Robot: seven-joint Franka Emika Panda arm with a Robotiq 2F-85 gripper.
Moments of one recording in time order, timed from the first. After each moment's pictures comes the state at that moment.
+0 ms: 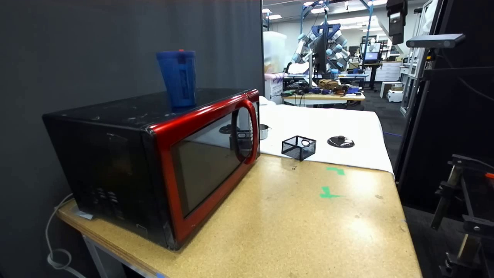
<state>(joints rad) 0.00 -0.39 -0.12 -2.42 0.08 1.87 -0.19</state>
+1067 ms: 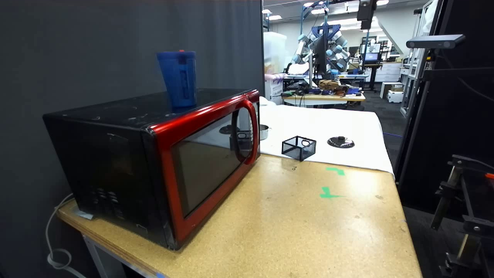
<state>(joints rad) 0.05 -0.39 -0.01 -2.37 0.08 2.03 -0.15</state>
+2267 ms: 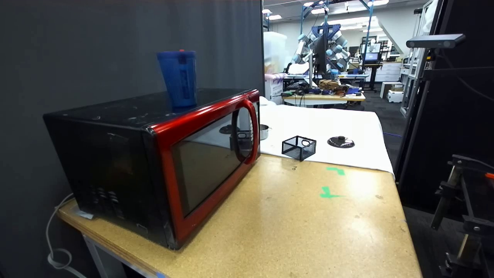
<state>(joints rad) 0.20 -0.05 0.18 -2.03 0.00 2.47 0.02</state>
